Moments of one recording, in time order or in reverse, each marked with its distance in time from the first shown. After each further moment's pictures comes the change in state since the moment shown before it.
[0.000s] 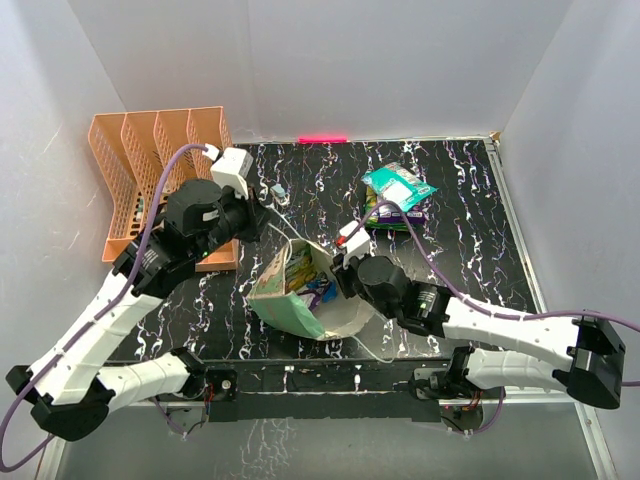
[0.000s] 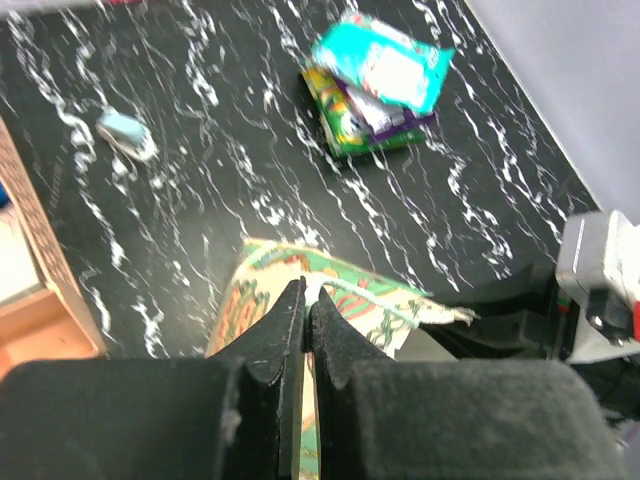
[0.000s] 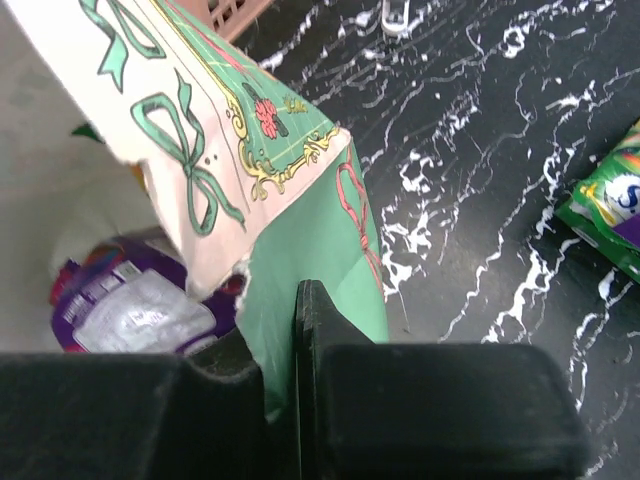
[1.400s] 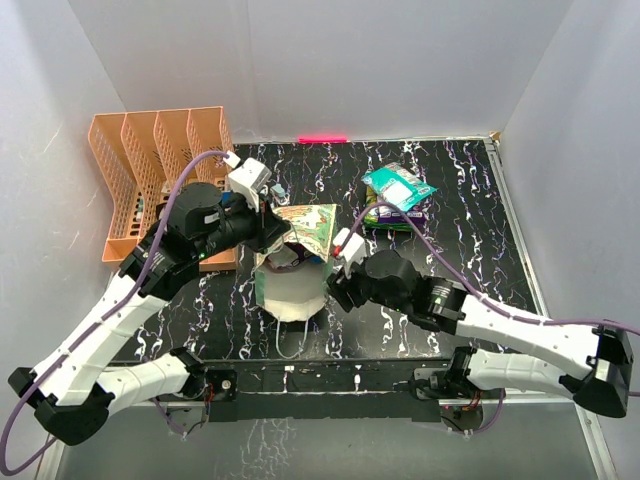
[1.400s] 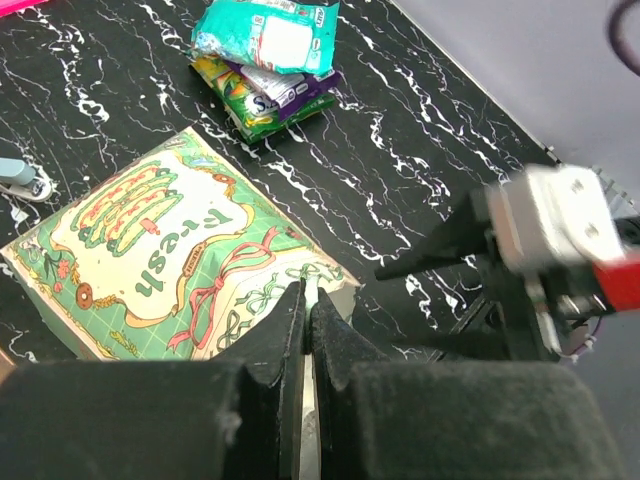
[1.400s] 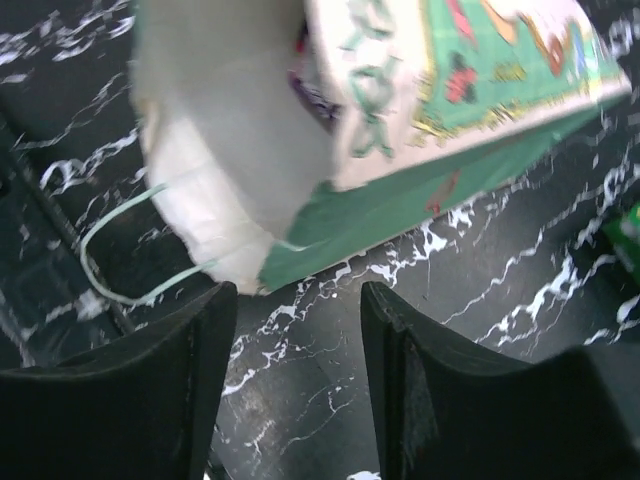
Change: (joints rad) left arm 0.023 -0.019 -0.084 0.133 0.287 0.147; right arm -0.044 -0.048 0.064 -0.193 -0.248 -0.075
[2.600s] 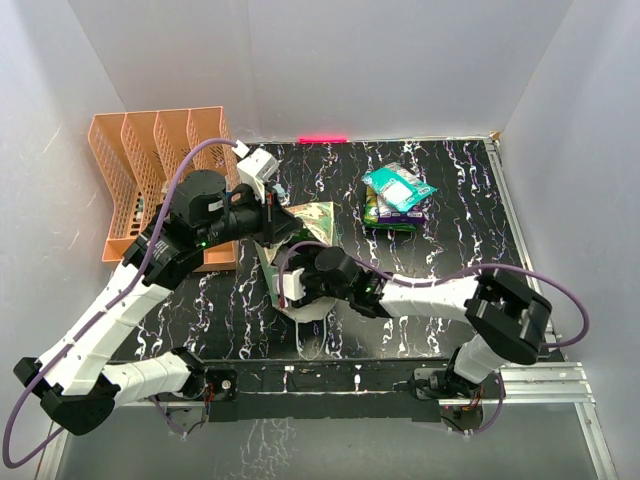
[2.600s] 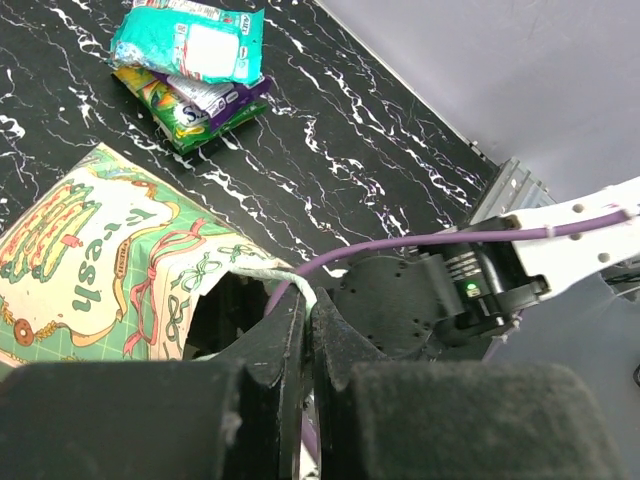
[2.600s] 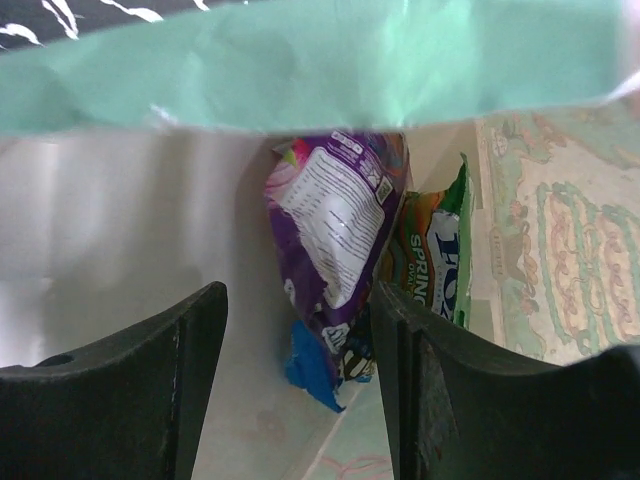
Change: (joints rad) left arm 0.000 0.079 0.103 -0.021 0.139 -0.066; right arm -0.019 0.513 0.015 0.502 -0.180 -0.992
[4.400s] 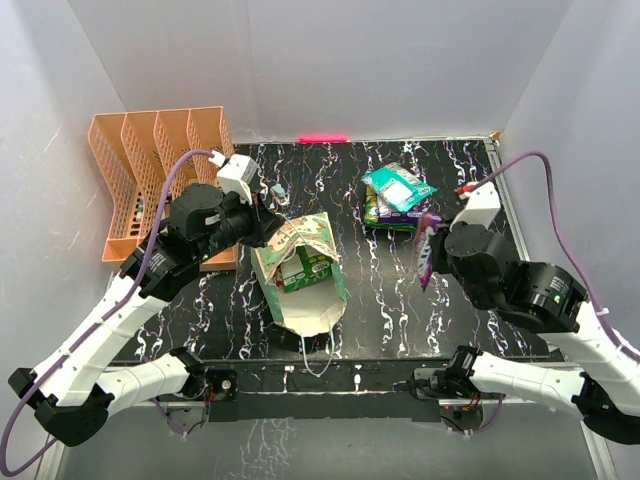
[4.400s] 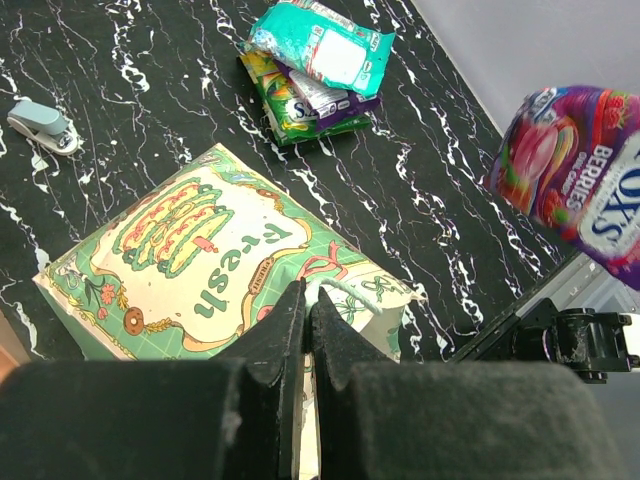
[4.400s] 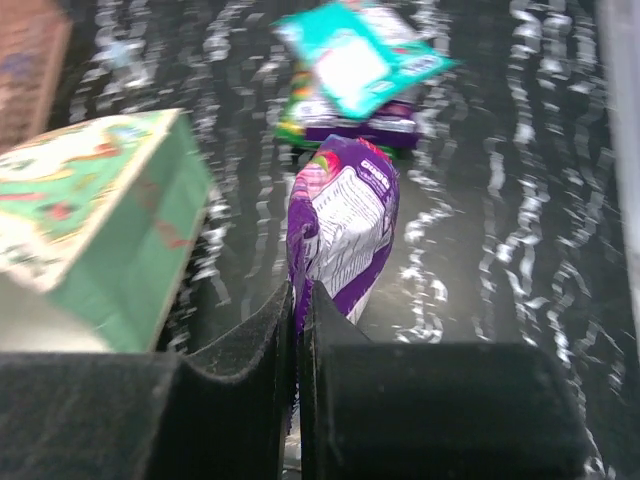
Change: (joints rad) left arm 0.003 -0.075 -0.108 0.010 -0.293 -0.105; right arm -0.070 -0.676 0.563 -1.317 0.674 1.400
